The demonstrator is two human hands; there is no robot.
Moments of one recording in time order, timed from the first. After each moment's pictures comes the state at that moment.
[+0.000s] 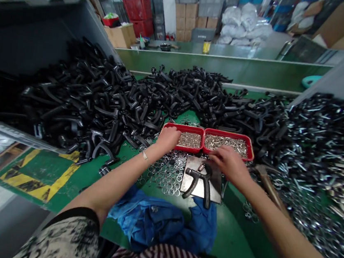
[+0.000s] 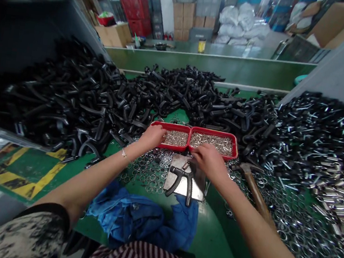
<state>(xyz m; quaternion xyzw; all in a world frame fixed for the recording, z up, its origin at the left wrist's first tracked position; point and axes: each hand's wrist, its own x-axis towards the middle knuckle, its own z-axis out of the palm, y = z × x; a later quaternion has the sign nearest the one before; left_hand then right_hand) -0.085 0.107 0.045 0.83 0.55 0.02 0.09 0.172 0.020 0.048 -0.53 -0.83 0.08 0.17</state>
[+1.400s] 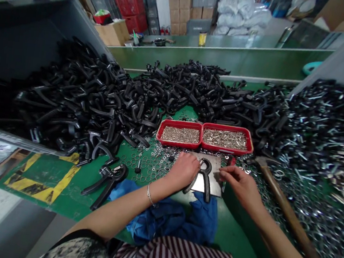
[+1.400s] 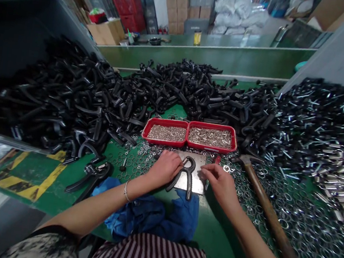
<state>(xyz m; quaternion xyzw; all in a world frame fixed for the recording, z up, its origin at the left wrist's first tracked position) -0.035 -0.003 0.013 0.92 0.38 0.08 0.05 0.191 -0.064 -0.007 -0.62 -0.52 0.43 0.40</state>
